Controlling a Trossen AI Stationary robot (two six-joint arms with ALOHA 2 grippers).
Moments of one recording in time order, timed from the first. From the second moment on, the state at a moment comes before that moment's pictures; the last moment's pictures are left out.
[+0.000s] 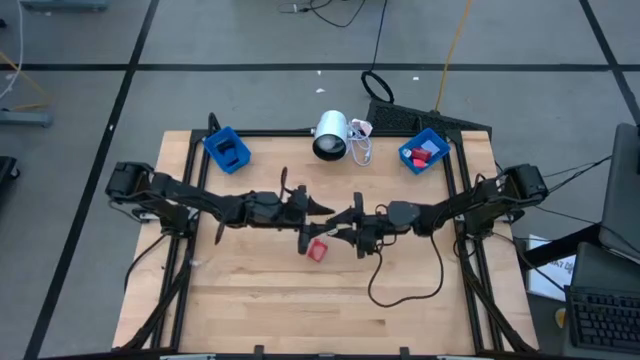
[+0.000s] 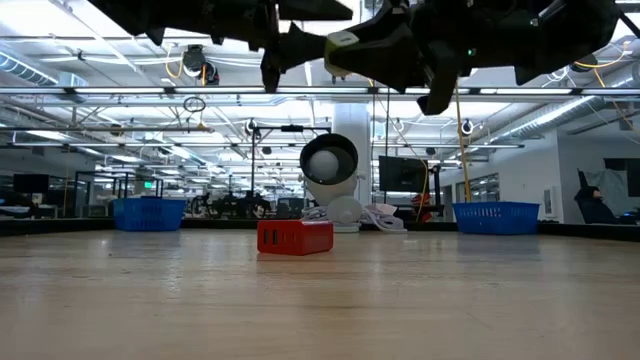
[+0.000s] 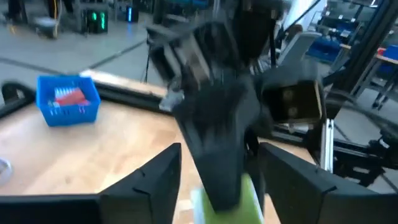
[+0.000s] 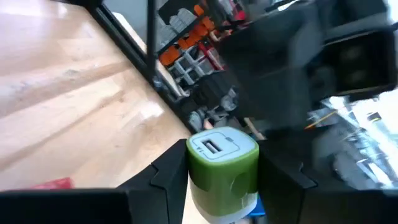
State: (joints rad) left arm -0.11 1.53 0.82 0.60 -0.11 -0.25; right arm 0.15 1.55 0.64 0.90 0.08 -0.88
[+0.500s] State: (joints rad) left arm -0.11 1.27 0.82 0.27 -0.15 0.08; right arm 0.14 1.54 0.64 0.81 0.18 -0.60
